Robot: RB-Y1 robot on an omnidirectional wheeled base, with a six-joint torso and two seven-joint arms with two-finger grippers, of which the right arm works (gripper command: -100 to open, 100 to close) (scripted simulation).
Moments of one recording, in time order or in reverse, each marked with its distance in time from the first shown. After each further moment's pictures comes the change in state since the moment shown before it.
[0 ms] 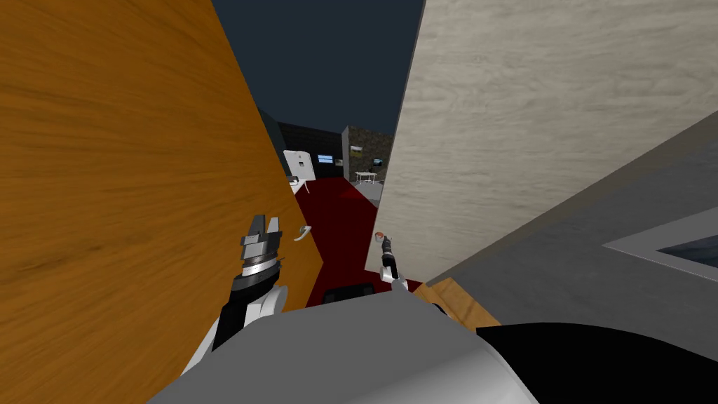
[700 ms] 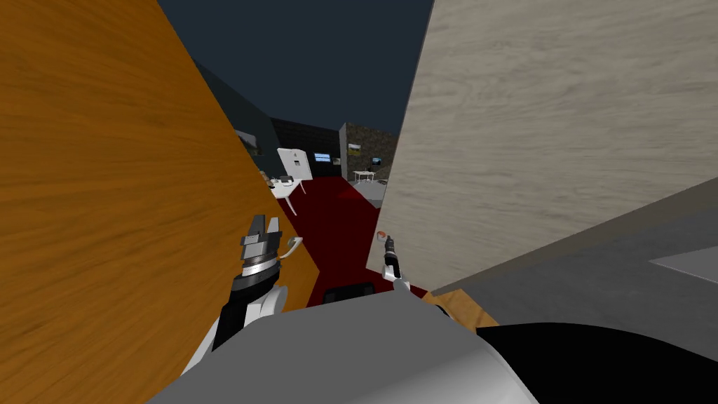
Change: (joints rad) arm 0.002 -0.009 -0.051 -0.023 -0.031 0.014 0.043
